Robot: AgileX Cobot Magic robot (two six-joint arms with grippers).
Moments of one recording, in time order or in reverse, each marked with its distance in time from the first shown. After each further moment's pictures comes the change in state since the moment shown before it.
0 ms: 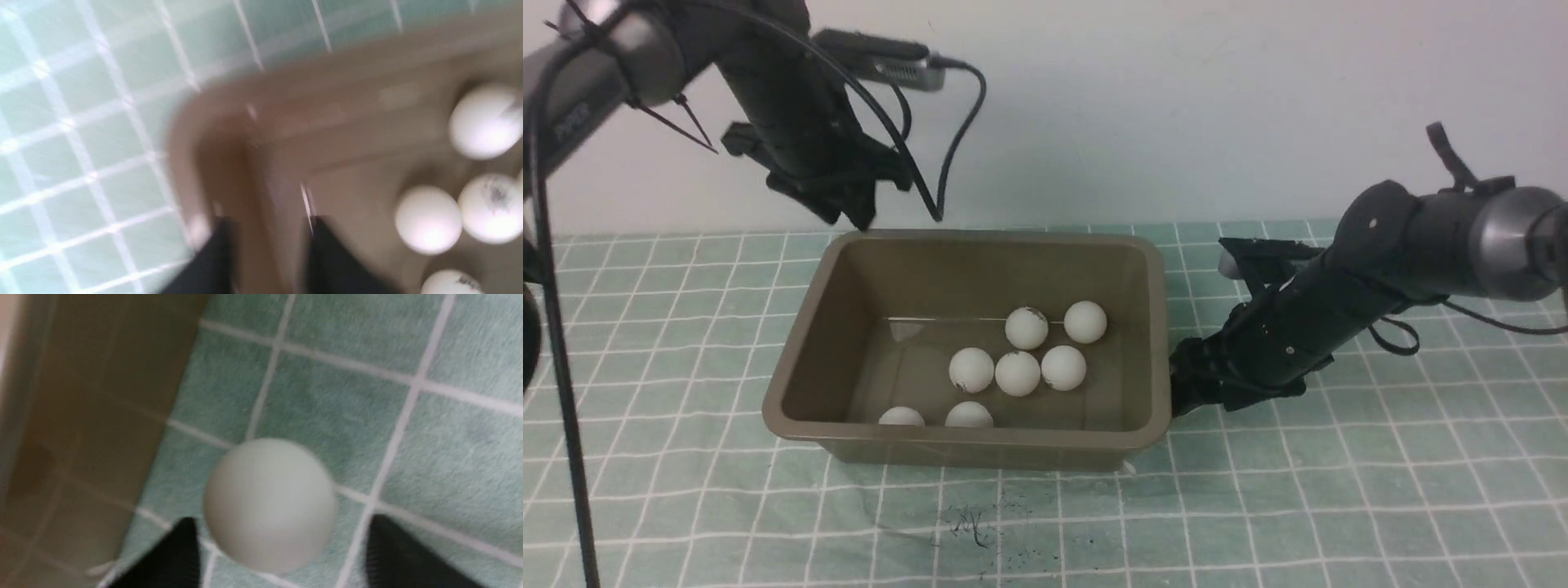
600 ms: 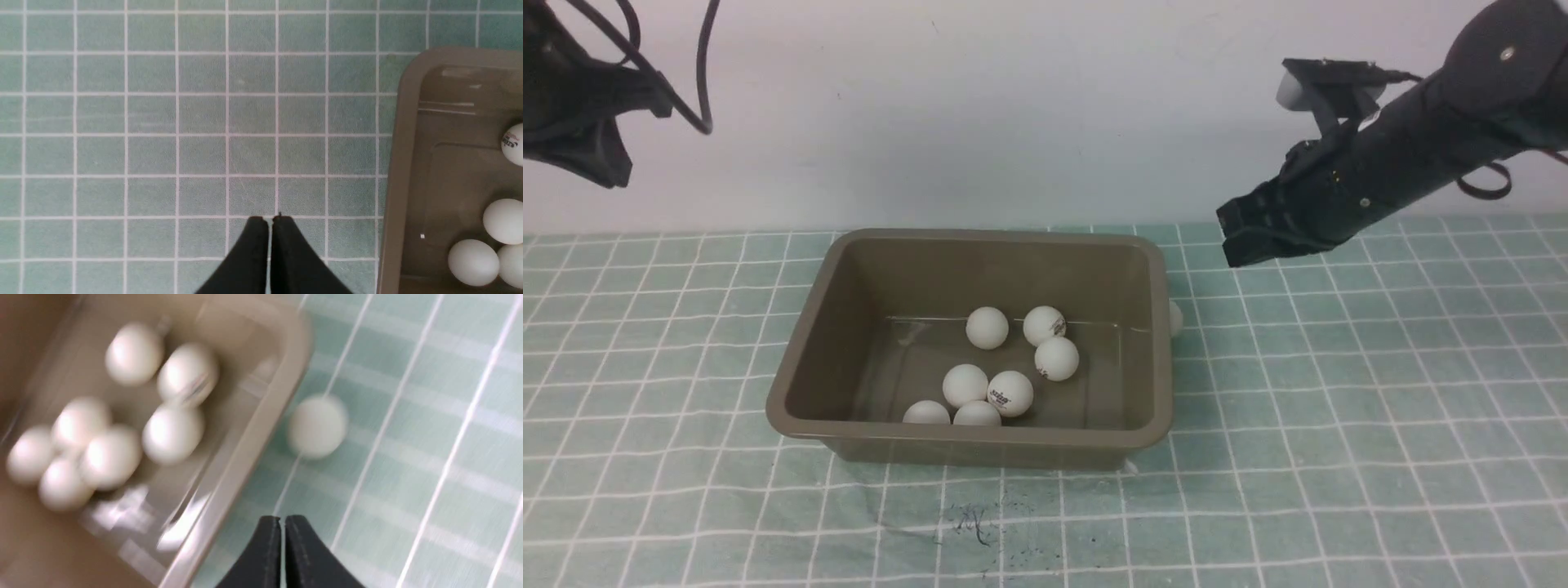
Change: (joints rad) right arm -0.058 -0.189 -0.174 -0.098 0.083 0.038; left arm 0.297 -0.265 0.230 -0.061 0.022 -0.020
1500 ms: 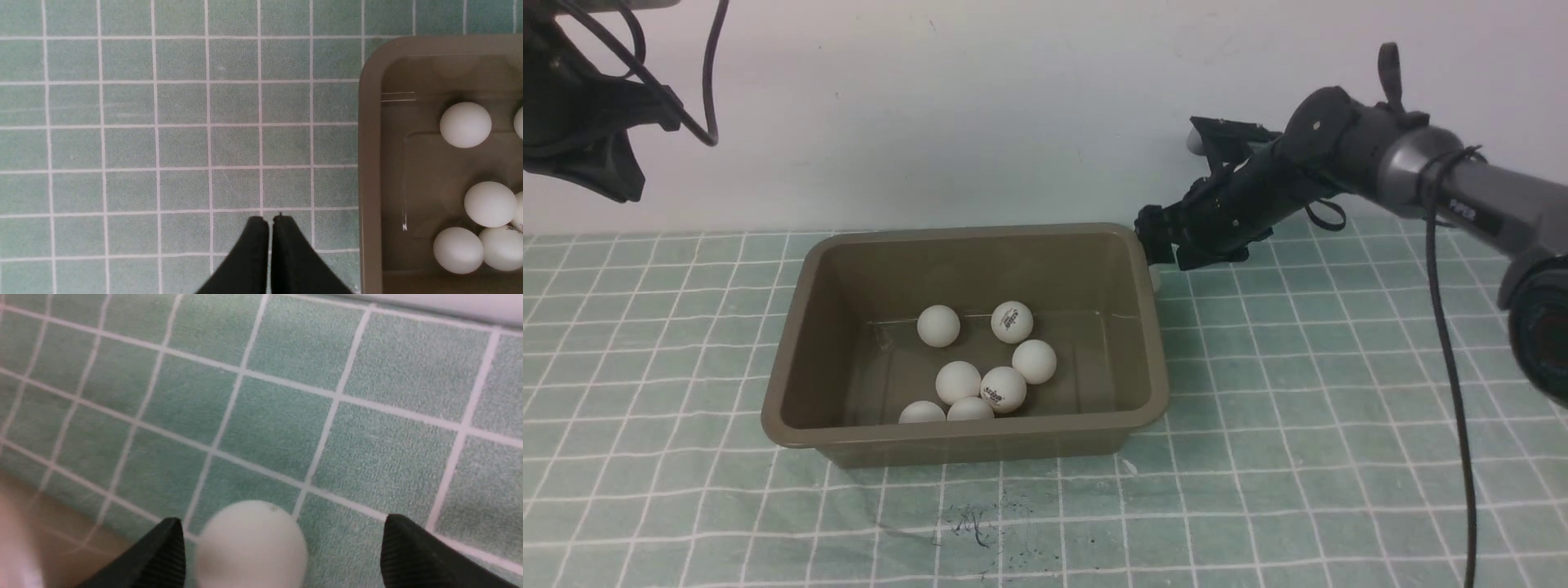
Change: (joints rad) right arm 0.002 0.598 -0.580 0.097 0.048 0.007; left arm 0.001 -0.003 0.019 -0.025 -0.001 0.016
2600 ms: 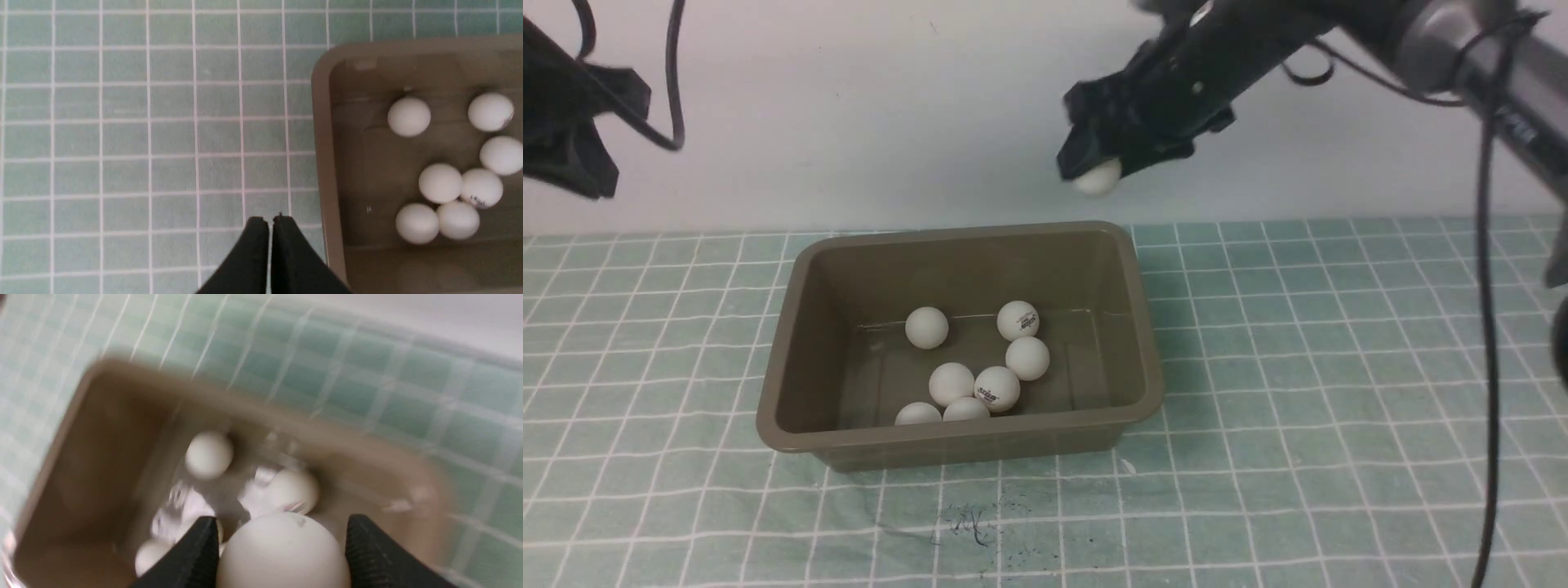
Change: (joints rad) right arm 0.188 -0.191 -0.222 -0.154 0.347 0.254; left arm 0.000 -0.184 0.191 -0.027 -0.002 0.001
